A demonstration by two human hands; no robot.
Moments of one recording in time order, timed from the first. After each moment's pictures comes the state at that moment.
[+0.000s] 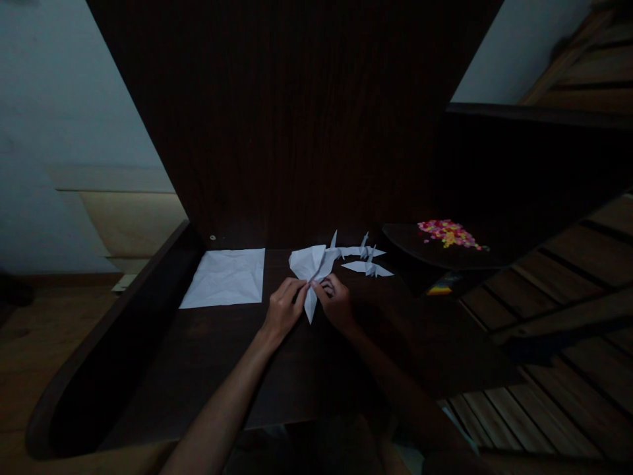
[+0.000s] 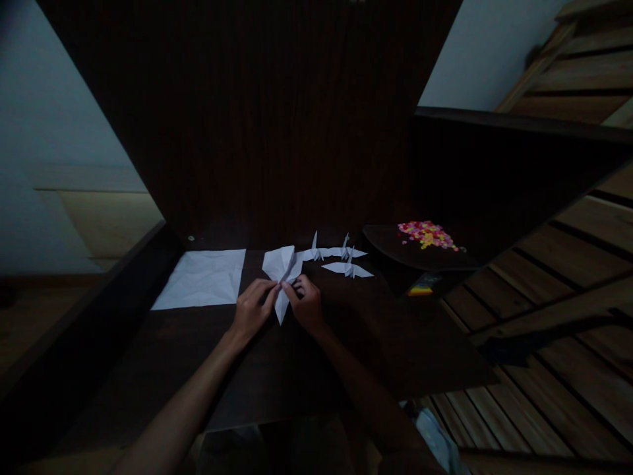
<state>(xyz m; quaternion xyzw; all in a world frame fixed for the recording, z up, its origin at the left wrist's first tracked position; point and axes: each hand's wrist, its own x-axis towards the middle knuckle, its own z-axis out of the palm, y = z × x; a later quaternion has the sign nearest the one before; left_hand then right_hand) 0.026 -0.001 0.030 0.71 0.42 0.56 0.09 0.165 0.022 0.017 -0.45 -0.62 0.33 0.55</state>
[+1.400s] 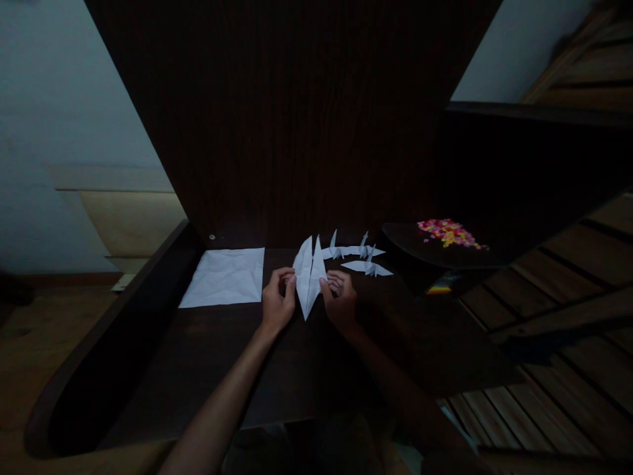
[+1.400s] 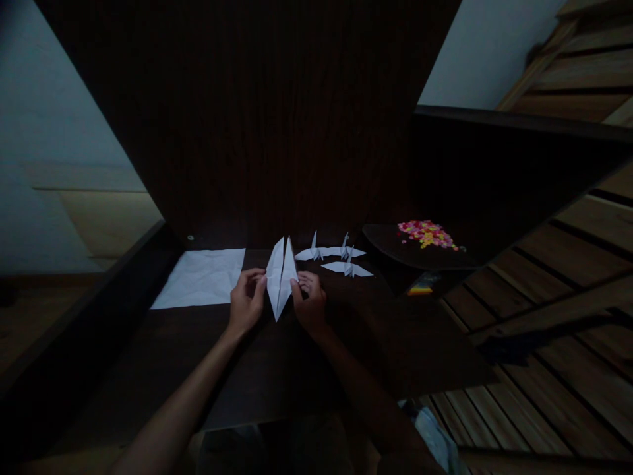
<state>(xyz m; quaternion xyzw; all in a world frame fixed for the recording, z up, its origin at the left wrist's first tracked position) 0.021 0.005 0.028 0.60 0.49 0.62 0.16 0.169 0.021 0.012 -0.45 -0.61 0.17 0.63</state>
